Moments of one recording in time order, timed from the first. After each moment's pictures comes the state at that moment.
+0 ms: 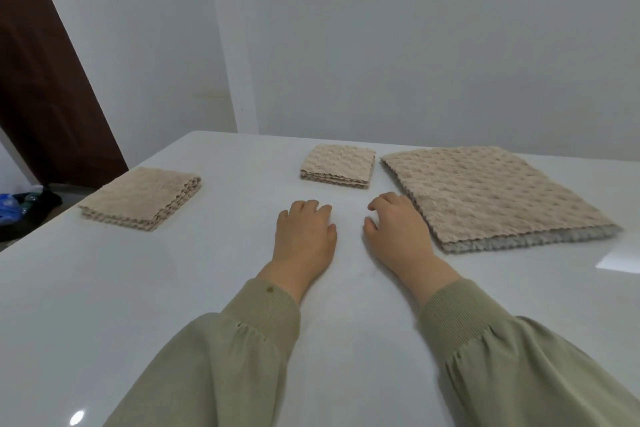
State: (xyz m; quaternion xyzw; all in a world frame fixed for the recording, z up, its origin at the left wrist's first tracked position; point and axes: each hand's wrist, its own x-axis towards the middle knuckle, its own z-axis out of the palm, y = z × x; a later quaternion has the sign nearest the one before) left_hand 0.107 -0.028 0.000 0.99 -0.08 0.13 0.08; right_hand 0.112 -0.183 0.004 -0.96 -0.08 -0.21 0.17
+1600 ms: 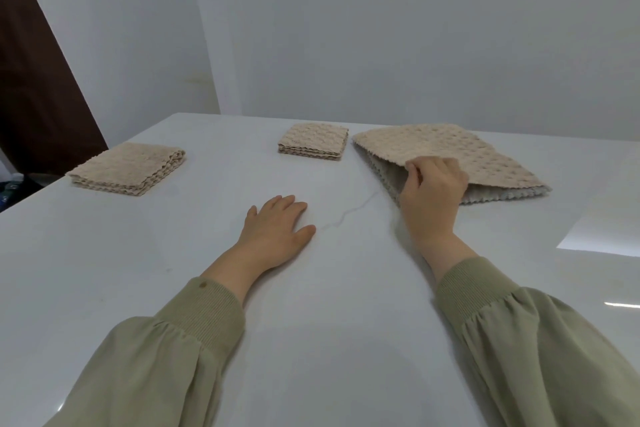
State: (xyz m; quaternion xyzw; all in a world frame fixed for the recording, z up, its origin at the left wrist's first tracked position) left_hand 0.038 -0.021 0.000 0.99 -0.10 0.00 0.13; right_hand 0.072 -0.252 0.010 -0.82 0.01 -0.53 0.22
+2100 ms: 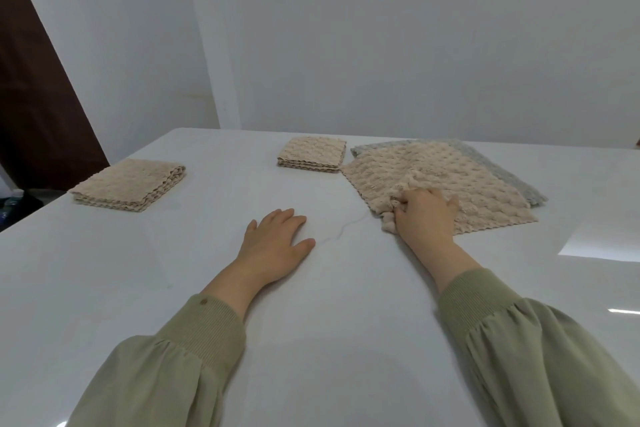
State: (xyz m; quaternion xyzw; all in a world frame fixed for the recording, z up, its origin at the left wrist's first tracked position) left_hand 0.038 -0.020 0.000 0.98 -0.09 0.00 0.15; right_hand 0.072 -0.261 0.005 -0.97 0.08 -0.19 0.11
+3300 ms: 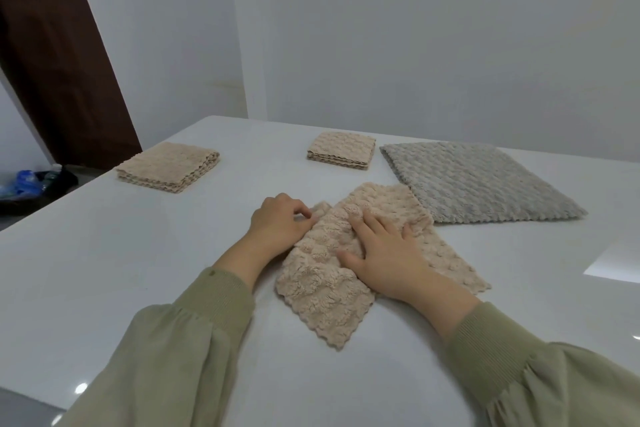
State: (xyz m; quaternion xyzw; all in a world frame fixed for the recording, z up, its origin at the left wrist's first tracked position) left_hand 0.047 0.015 0.012 0.96 -0.03 0.05 0.26; right_hand 0.011 -0.177 0.005 -0.98 -0.15 0.01 0.09
